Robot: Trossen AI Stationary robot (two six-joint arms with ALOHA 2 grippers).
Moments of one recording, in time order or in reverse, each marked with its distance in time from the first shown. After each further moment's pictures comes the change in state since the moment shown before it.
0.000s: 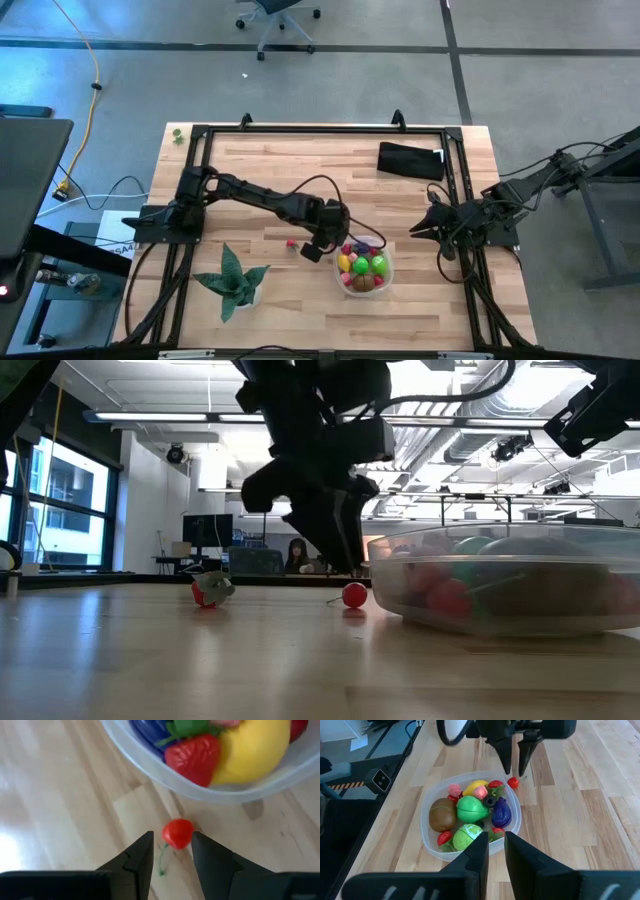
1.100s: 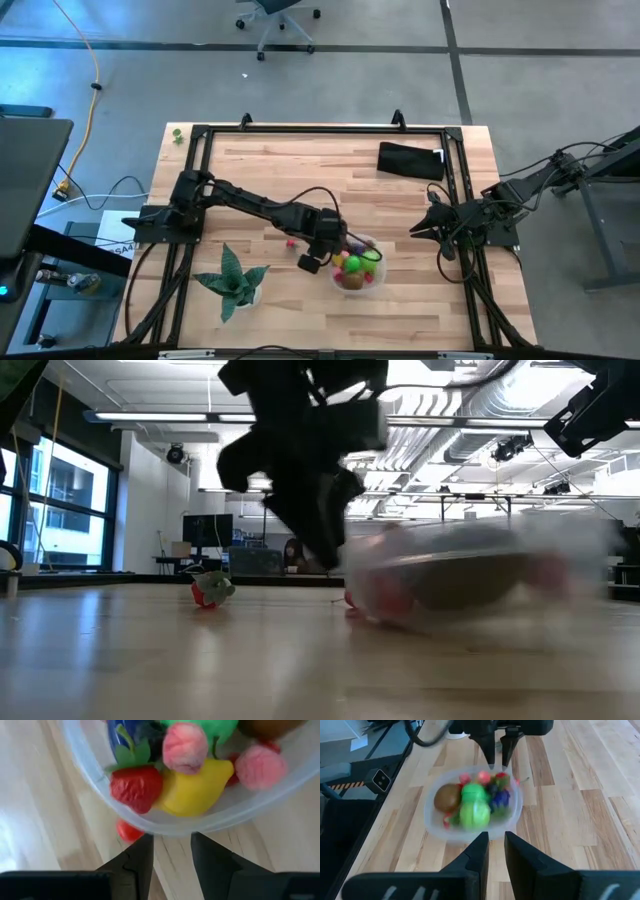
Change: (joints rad) left arm -0.084 -0.018 -0.001 -0.060 -0.006 -0.172; right arm 0.000 0.000 0.000 0.000 0.000 0.000
